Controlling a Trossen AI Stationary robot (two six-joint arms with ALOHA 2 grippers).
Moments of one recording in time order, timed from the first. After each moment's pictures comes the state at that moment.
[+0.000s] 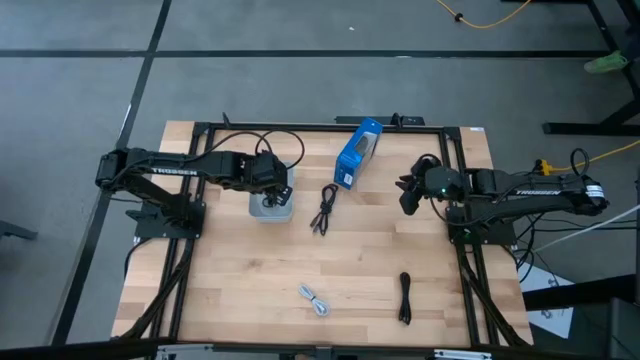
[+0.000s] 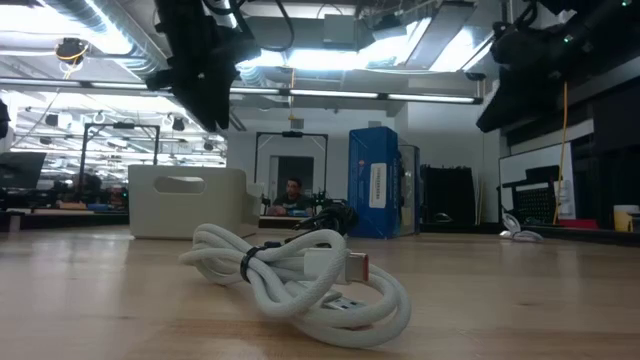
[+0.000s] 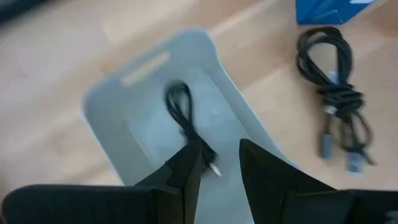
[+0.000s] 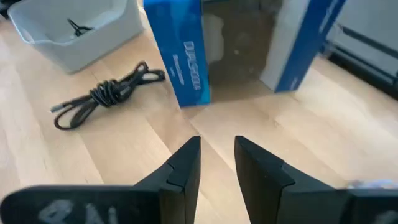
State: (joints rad) left arm 0.09 1.37 1.12 -0.90 -0.40 -0.85; right arm -0.06 0.77 0.60 -0.58 0.40 0.51
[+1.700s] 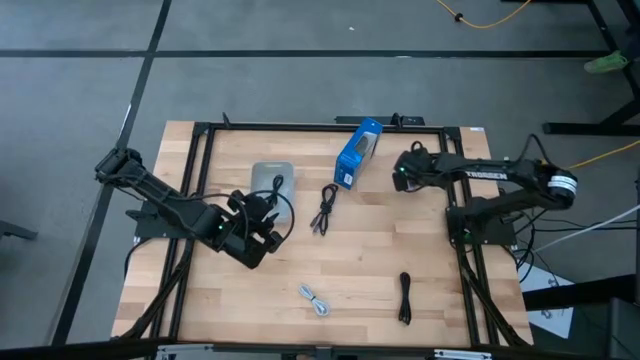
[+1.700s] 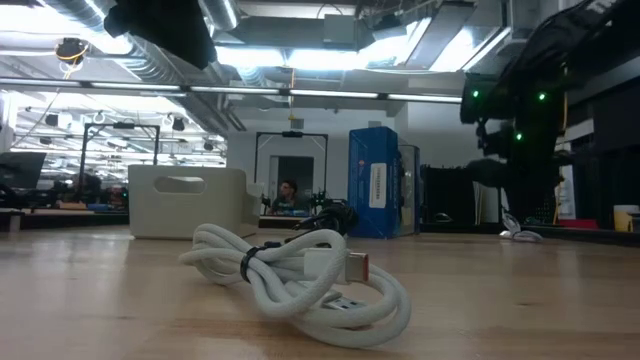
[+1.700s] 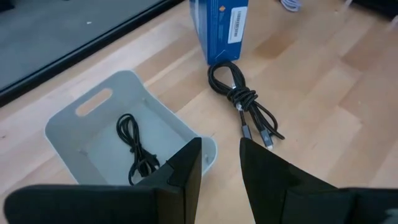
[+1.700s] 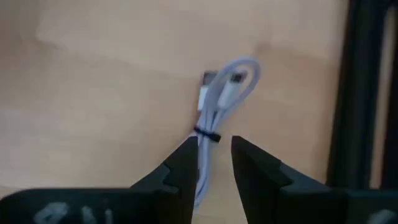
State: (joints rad) left arm -0.49 1.37 1.12 -0.90 -0.87 -1.12; right arm -0.48 1.29 0.60 -0.70 0.44 0.81
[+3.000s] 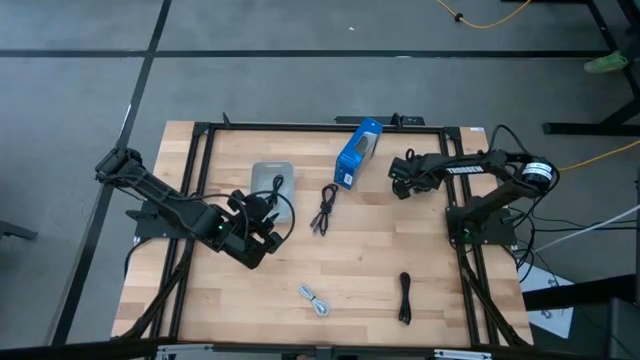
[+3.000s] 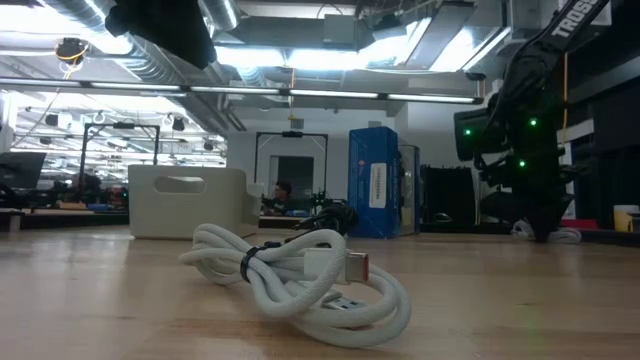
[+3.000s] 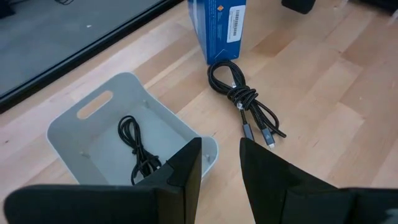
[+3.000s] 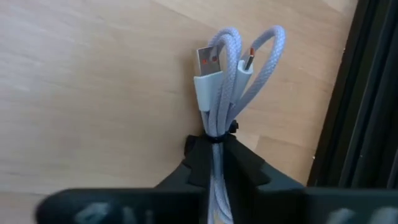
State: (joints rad) left arm -0.49 1.37 1.12 -0.90 -0.87 -1.09; right arm -0.49 1.51 0.60 -0.75 0.41 0.78
